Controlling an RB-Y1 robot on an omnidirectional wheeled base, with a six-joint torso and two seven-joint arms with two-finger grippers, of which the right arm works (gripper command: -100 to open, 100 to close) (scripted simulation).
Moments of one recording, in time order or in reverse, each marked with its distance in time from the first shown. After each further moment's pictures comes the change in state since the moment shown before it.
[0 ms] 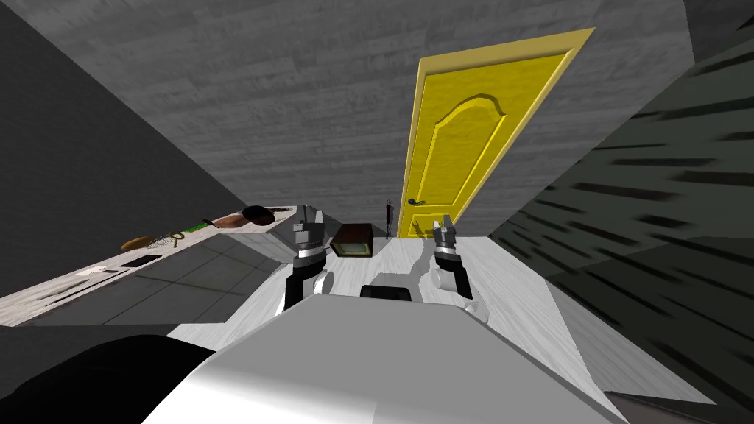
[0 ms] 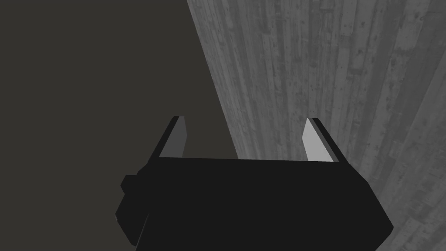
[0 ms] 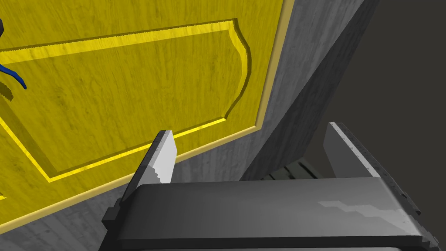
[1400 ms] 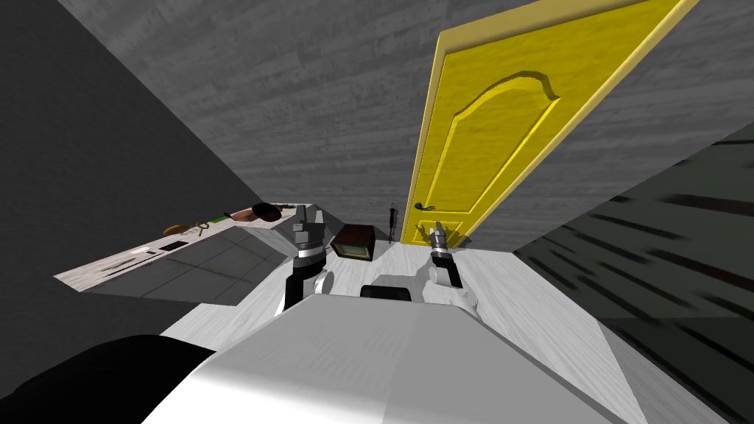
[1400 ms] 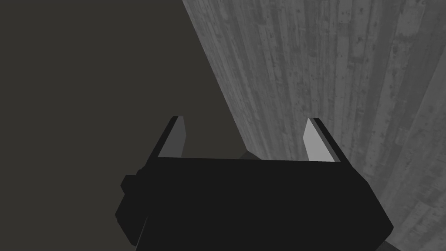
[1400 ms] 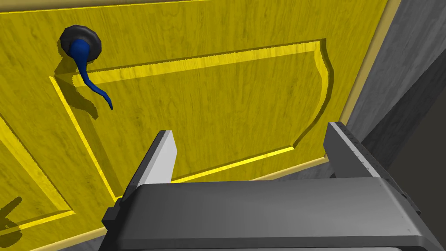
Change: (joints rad) arm -0.143 -0.069 -0.010 0.359 -0.074 -0.034 -0.001
